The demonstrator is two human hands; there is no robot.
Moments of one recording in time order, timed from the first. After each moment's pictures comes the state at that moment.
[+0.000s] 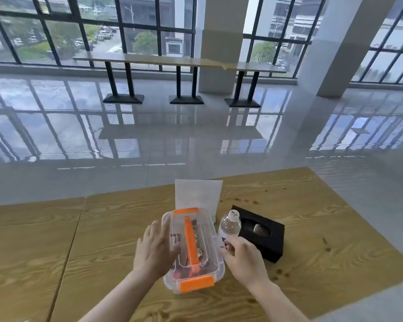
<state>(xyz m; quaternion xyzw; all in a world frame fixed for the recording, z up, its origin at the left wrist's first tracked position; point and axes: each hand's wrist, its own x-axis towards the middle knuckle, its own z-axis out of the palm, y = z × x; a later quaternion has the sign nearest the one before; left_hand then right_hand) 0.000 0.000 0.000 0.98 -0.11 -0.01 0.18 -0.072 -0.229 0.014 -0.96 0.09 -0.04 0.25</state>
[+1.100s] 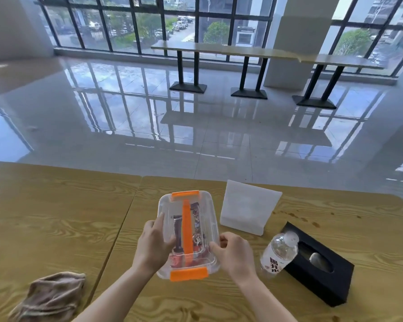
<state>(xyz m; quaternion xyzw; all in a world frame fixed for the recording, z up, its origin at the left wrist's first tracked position) -0.002 0.075 0.004 0.92 0.11 0.04 0.37 0.001 -0.133 0.008 -0.93 0.03 0.07 0.35</state>
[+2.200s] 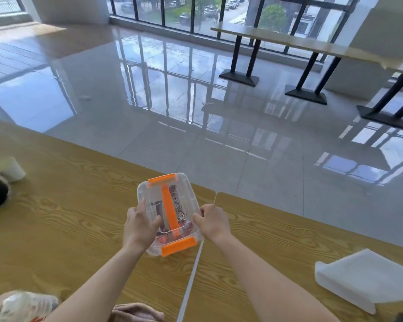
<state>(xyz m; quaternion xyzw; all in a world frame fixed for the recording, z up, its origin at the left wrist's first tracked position) 0.097 0.402 -0.029 0.87 0.31 0.07 0.37 0.179 0.227 -0.004 -0.94 -0.11 0.18 0.28</state>
